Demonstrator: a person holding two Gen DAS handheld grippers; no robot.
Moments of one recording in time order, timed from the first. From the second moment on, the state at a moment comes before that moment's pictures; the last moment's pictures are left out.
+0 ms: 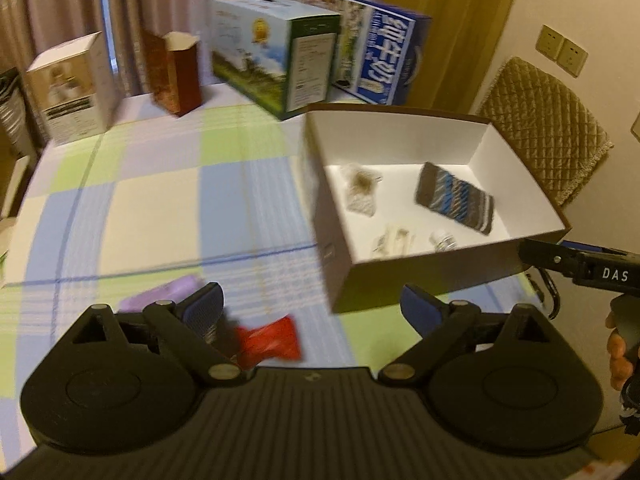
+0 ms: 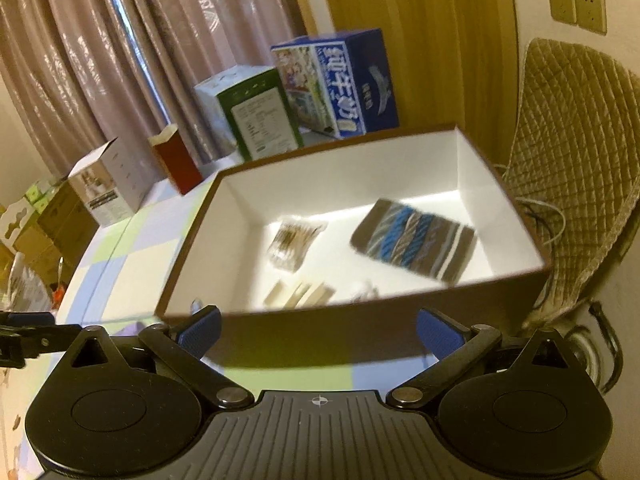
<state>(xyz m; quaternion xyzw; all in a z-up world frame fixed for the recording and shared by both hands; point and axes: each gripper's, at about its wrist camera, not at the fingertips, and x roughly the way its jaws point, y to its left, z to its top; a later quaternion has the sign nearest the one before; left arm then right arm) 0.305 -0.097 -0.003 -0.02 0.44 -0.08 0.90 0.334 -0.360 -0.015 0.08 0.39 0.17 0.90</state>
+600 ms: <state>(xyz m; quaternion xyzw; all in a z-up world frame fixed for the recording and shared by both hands) 0.211 0.018 -0.027 -0.05 0.47 0.01 0.88 0.268 -0.258 -0.044 0.04 0.43 0.25 0.86</state>
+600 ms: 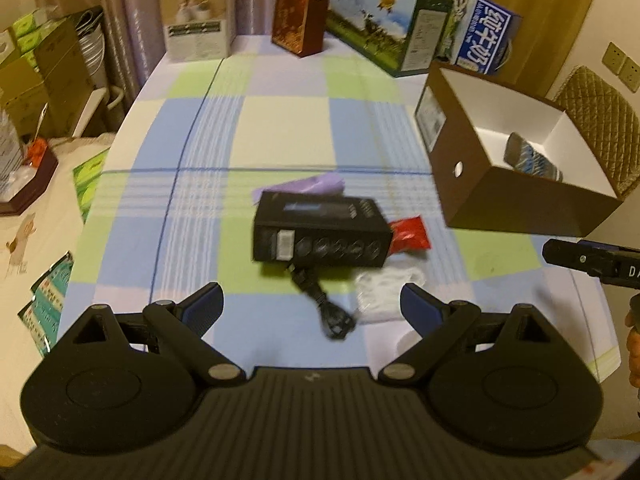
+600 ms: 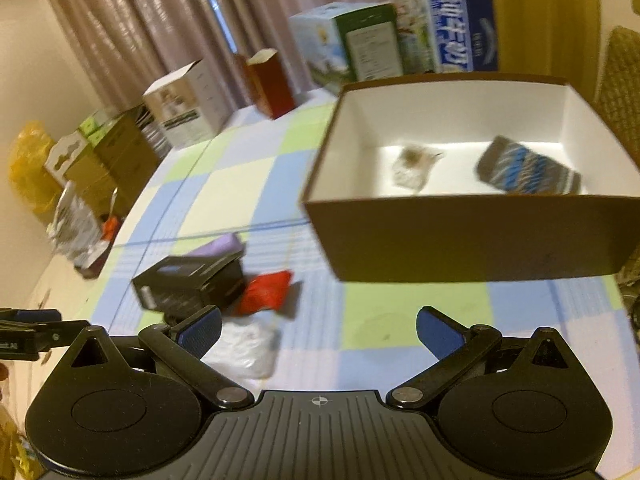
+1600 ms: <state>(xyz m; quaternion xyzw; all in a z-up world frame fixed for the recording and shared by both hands) 0.179 0.056 -0.071 -0.05 0.50 0.02 0.87 0.212 -0.160 -0.092 -0.06 0.45 0.31 0.83</state>
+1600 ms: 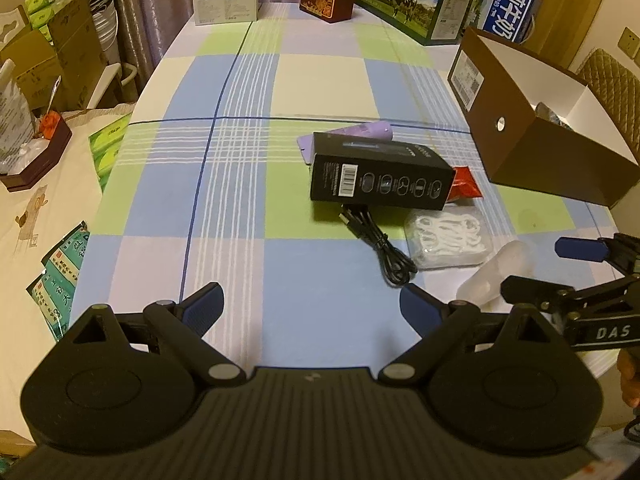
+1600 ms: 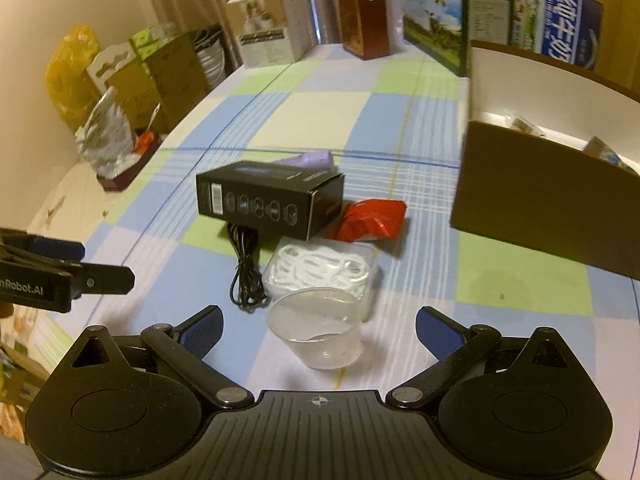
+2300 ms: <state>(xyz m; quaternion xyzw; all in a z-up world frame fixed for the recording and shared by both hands) 0.203 0.032 -0.099 0.08 0.47 -0.03 0.88 0.219 -0.170 -0.097 -0.08 0.43 0.30 0.85</state>
